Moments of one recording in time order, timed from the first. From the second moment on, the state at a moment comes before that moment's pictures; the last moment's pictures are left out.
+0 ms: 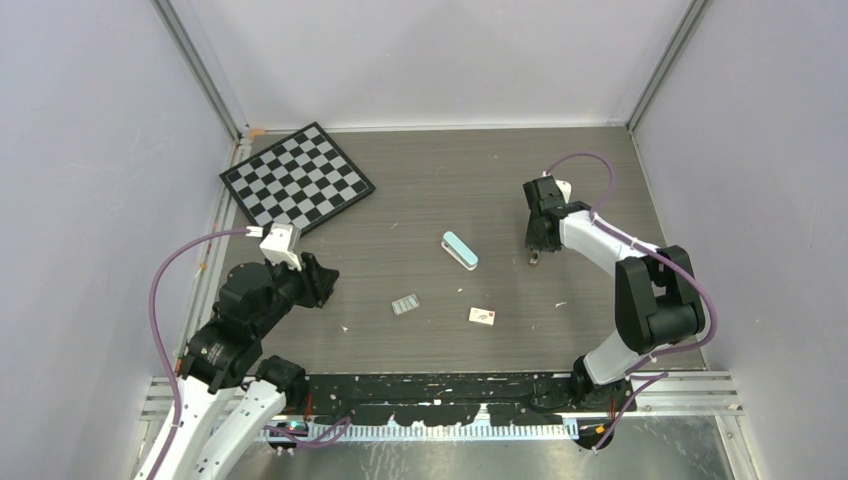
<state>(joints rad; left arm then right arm) -0.42 0.43 0.74 -0.66 0.02 -0.29 0.27 1.59 0.99 -0.49 0.30 0.46</state>
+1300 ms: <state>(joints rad) -0.42 0.43 0.74 -0.66 0.02 -0.29 0.26 1.62 0.99 -0.48 0.29 0.43</state>
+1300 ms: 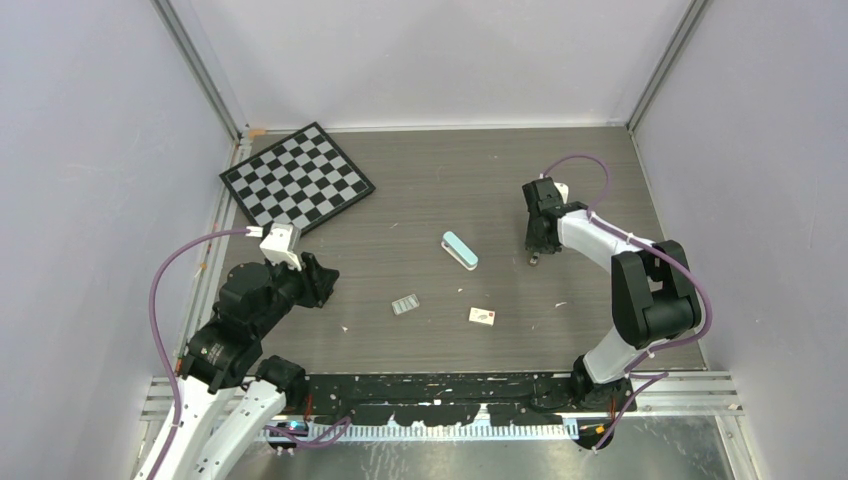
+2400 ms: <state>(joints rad) -0.42 0.43 0.74 -0.66 0.02 -0.29 0.26 1.63 0.98 -0.45 0.29 0.41</state>
